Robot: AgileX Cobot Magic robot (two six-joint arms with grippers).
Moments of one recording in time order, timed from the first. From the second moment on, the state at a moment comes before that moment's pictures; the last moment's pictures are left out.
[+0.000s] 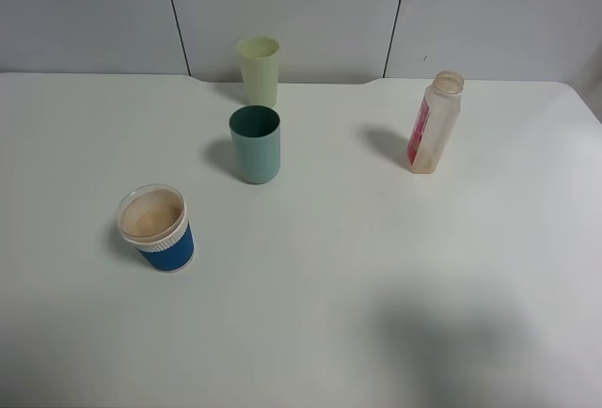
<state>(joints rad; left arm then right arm) -0.01 -0.01 -0.52 0.15 1.07 -0.22 -0.05 0.00 -0.50 0.03 1.07 -0.02</state>
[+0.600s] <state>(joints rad) -0.01 -0.01 -0.52 0.15 1.07 -0.22 -0.05 0.00 -0.50 0.04 1.07 -0.02</state>
